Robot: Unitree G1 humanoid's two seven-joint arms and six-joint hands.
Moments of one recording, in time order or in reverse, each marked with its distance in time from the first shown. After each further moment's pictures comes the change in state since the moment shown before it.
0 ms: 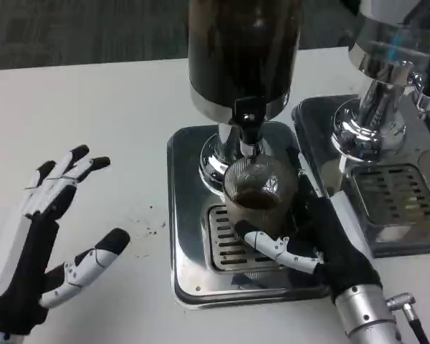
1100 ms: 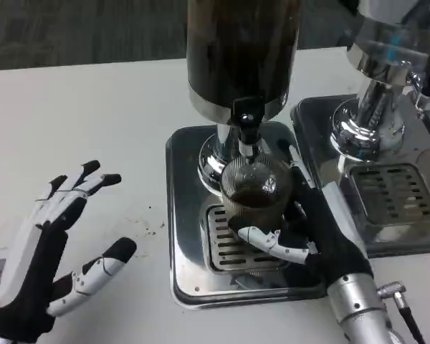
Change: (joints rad) left arm 0.011 0.024 -0.068 0.020 -0.009 0.022 0.045; right arm -0.068 0.007 0.022 0.070 -0.003 -0.013 -0.031
